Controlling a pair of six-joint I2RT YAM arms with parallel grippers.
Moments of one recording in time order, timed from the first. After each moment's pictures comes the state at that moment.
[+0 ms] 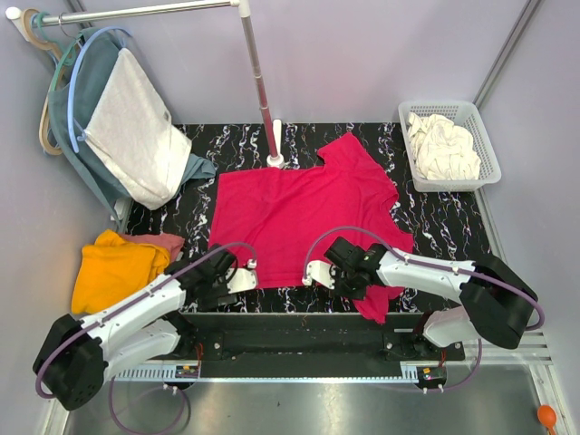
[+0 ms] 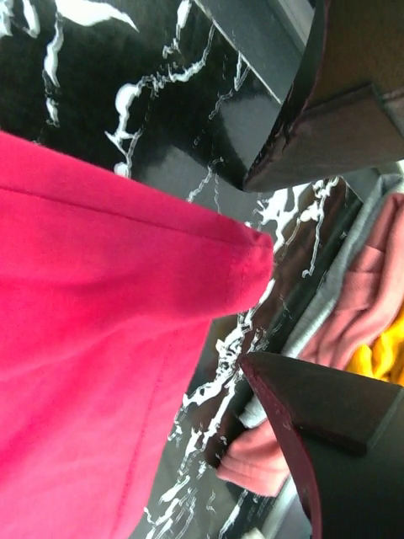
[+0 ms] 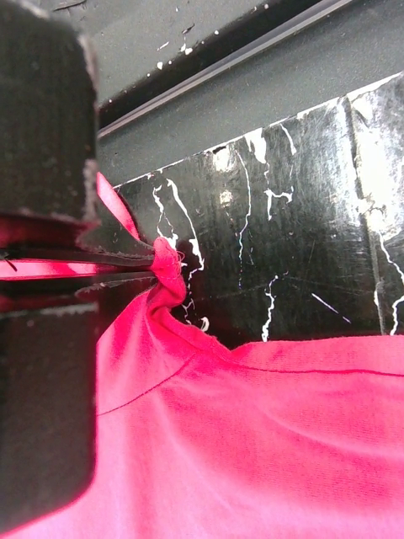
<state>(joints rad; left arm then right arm) -0.66 0.93 0.43 -0.75 -0.21 0.74 0.91 1.38 0.69 -0.60 -0.11 -0.52</state>
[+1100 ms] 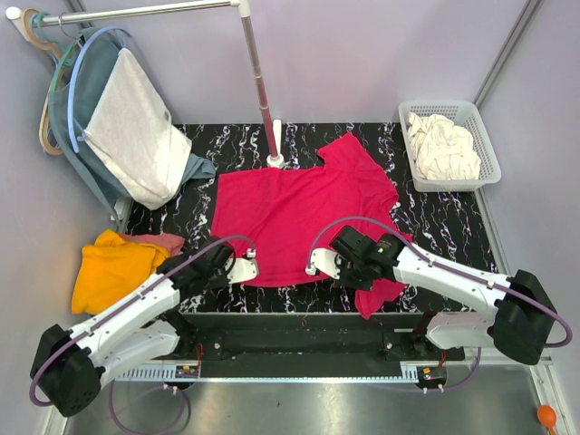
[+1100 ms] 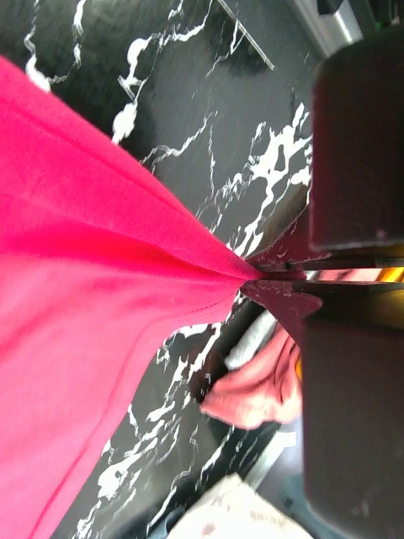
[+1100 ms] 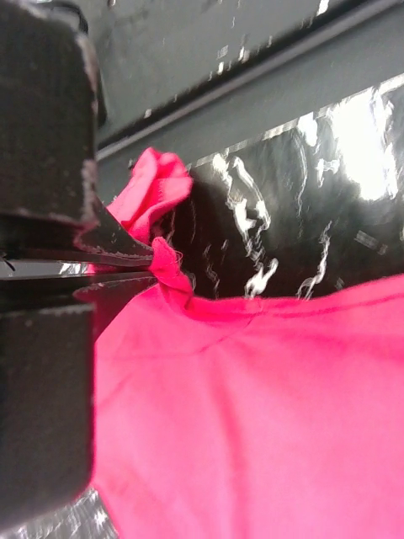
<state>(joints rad) -0.66 0.87 0.52 -0.79 -0.25 0.74 0.91 1.24 0.84 -0.83 -0.04 -0.51</state>
